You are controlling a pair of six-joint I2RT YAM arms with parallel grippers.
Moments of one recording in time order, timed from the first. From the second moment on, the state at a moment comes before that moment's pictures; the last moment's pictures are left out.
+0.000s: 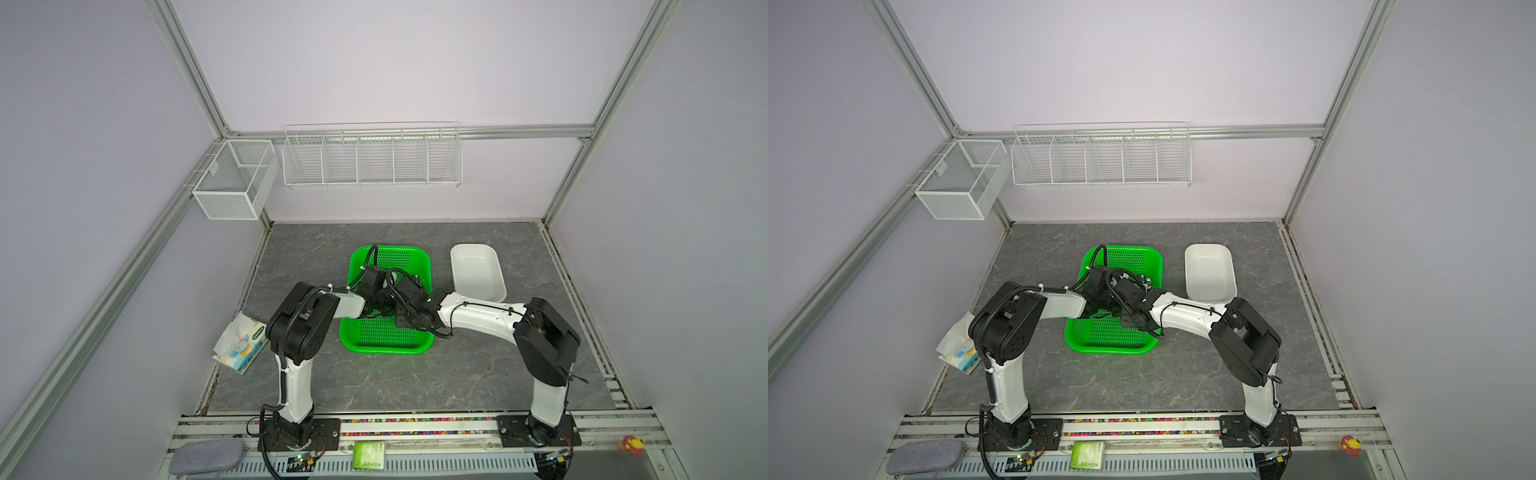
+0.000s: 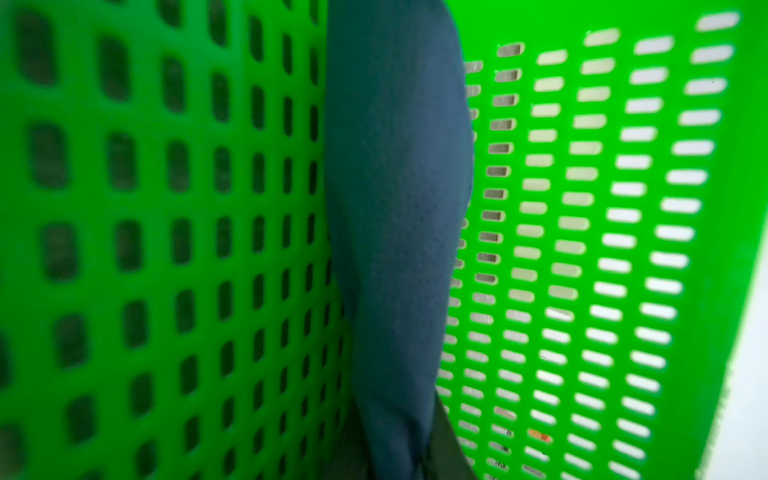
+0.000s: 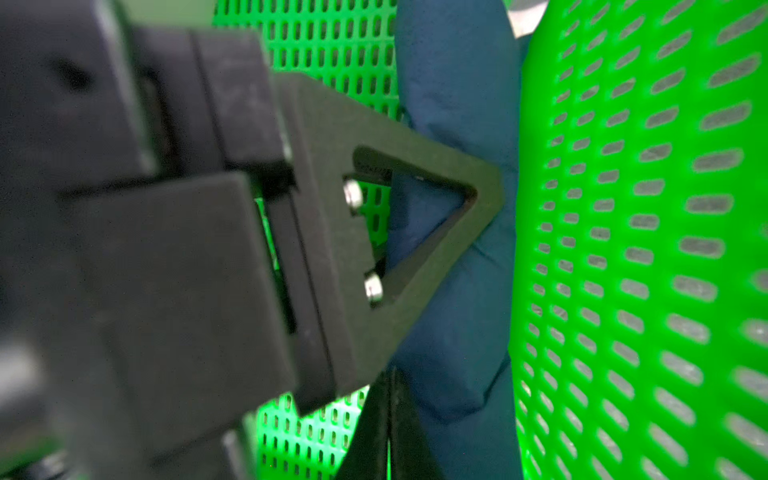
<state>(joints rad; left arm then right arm) -0.55 1.98 0.99 0.21 0.60 -0.88 0.93 1.90 1.31 -0.54 0.17 0.87</state>
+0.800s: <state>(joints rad) -0.55 1.91 1.03 0.02 0.52 -0.80 0.93 1.91 1.31 -0.51 0.13 0.88</state>
